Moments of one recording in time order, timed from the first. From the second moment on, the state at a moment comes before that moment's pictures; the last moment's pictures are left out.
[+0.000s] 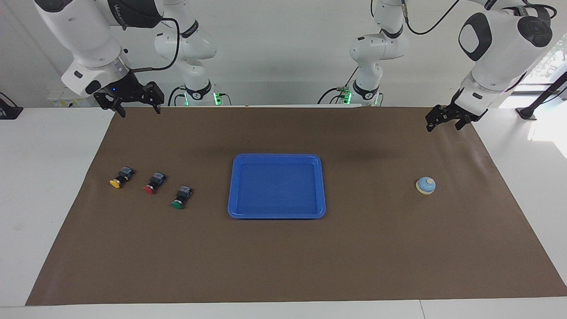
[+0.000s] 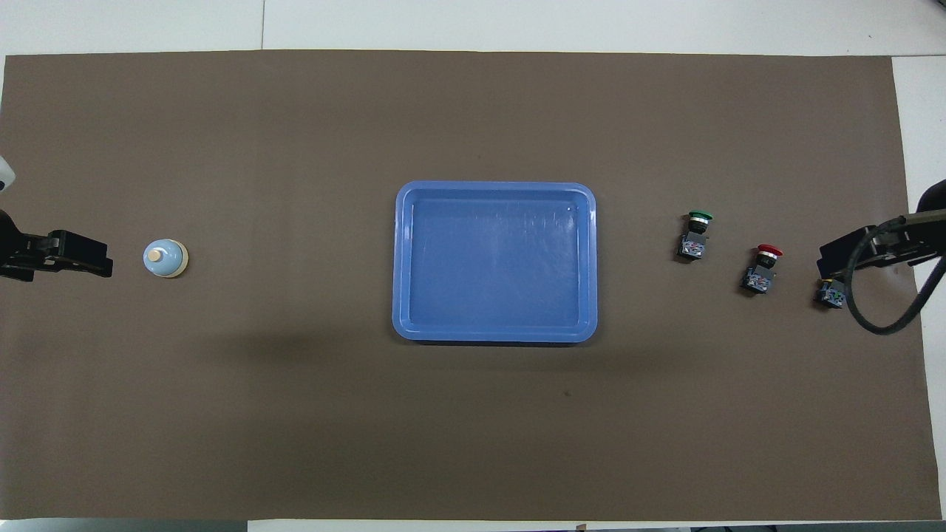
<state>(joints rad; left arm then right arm) 0.07 -0.05 -0.05 -1.79 0.01 1.63 0.04 -0.03 -0.01 0.03 -1.60 -0.03 1.46 -0.13</state>
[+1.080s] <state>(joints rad) 0.04 -0.01 -0.05 -1.76 -0.02 1.63 0.04 0.02 0.19 0.03 -2.06 -0.03 2.26 0.26</state>
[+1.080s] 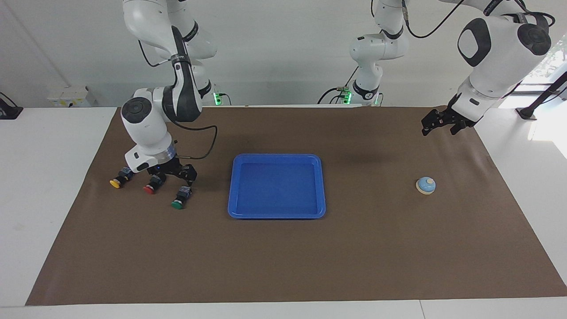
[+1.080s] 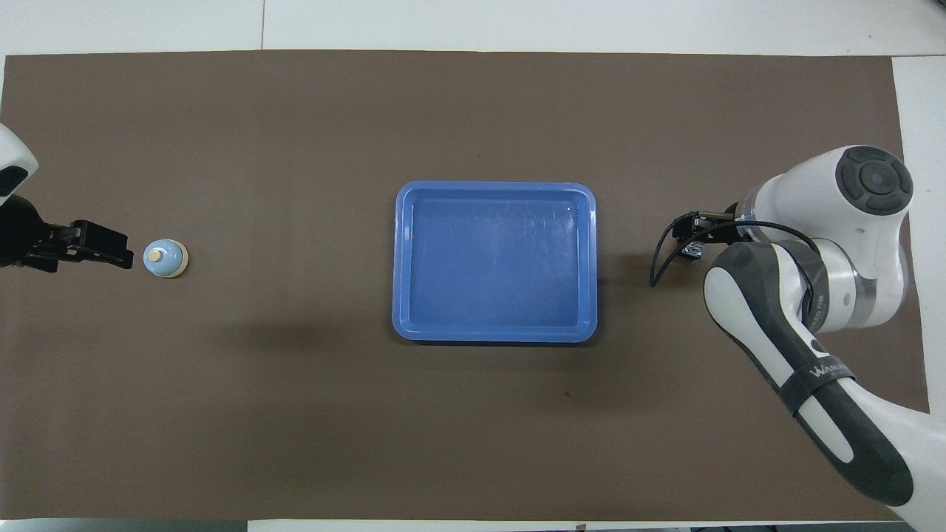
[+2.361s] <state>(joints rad) 0.00 -0.01 -0.05 -1.69 -0.02 1.60 0.04 0.03 0.30 0.03 -2.01 -0.03 2.28 0.27</state>
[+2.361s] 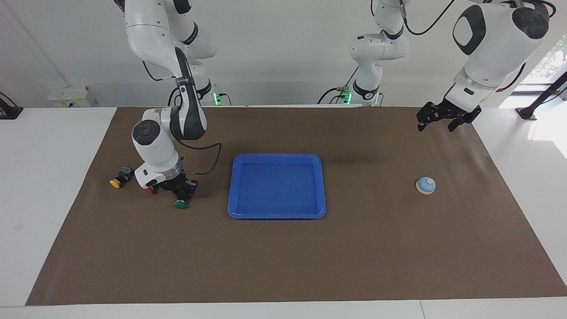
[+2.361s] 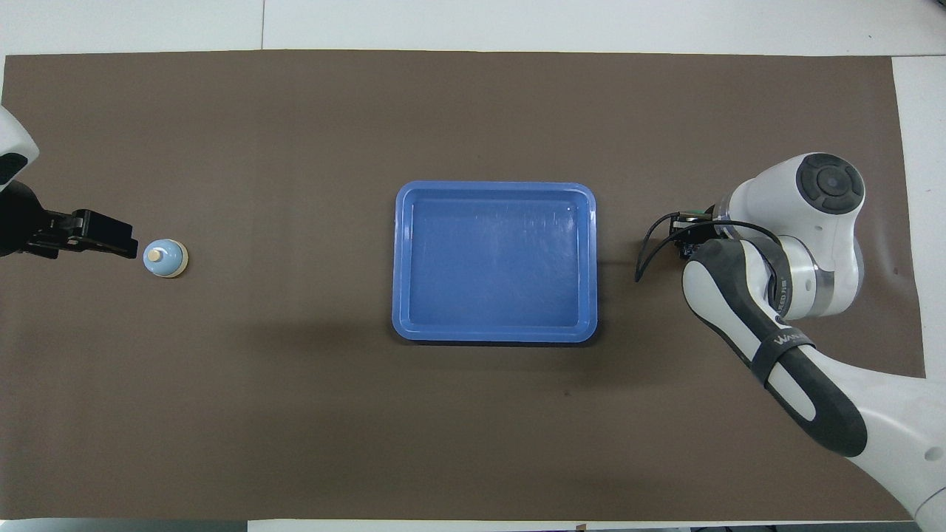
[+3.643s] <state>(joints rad) 0.00 -0.01 -0.04 -1.69 -0.02 1.60 0.04 0.41 0.43 0.04 -1.81 -0.02 2.20 0.61</state>
